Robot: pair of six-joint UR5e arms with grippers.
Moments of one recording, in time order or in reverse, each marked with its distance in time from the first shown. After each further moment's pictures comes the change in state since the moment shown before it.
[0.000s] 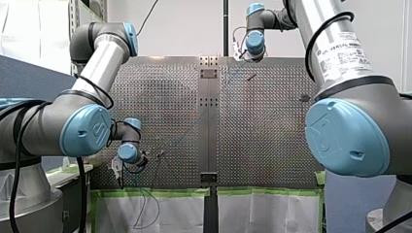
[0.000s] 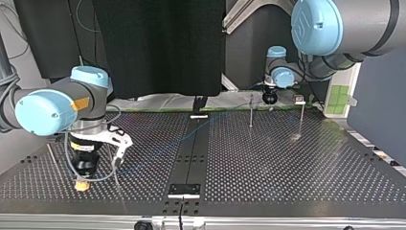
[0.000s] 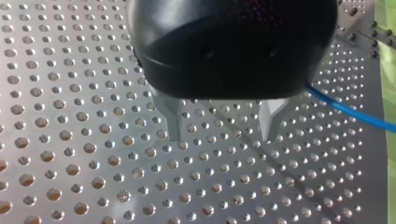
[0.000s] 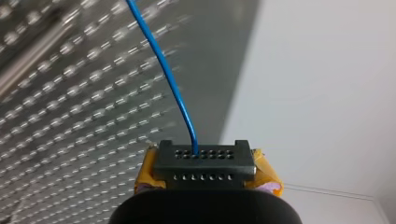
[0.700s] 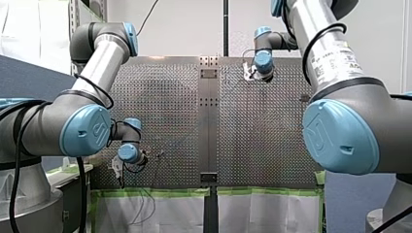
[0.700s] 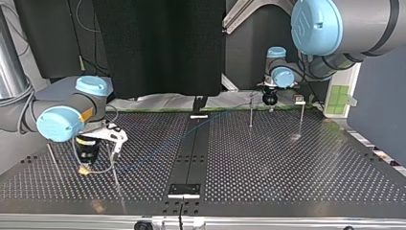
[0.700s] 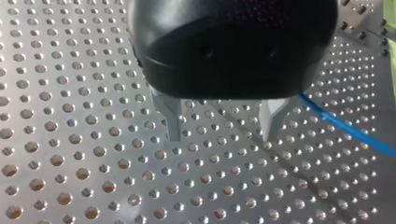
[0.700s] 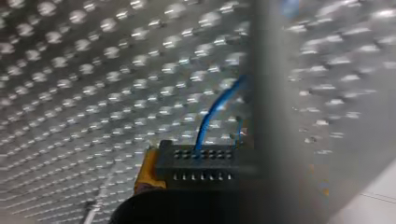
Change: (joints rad) left arm -0.001 0.000 0.000 0.028 0.000 -0.003; right arm -0.079 0.099 0.036 0.004 -0.002 0.002
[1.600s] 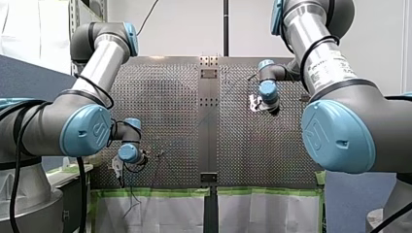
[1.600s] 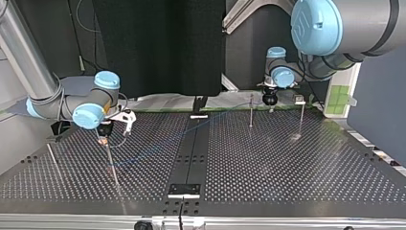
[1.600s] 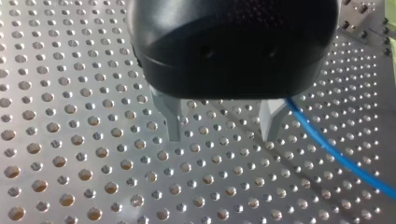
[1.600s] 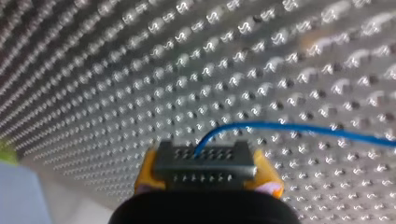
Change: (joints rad) left arm 0.000 0.000 0.000 0.006 -0.001 0.002; right arm -0.039 0.126 0.149 -0.046 0.008 0.051
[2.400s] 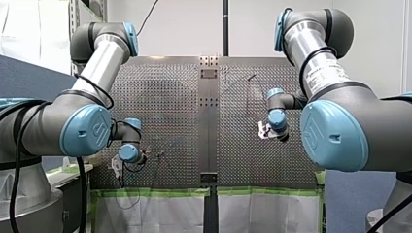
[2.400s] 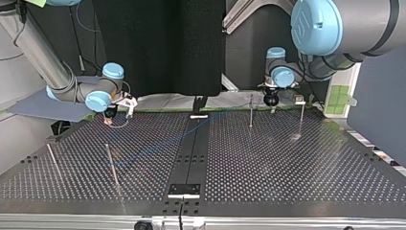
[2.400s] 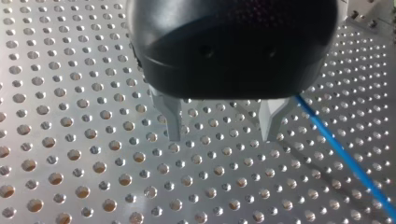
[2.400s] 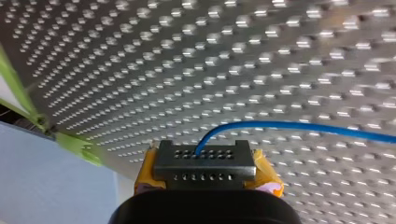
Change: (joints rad) left arm 0.000 0.000 0.000 0.017 -0.028 -0.002; right arm -0.068 0.122 0.155 -0.203 -0.029 -0.002
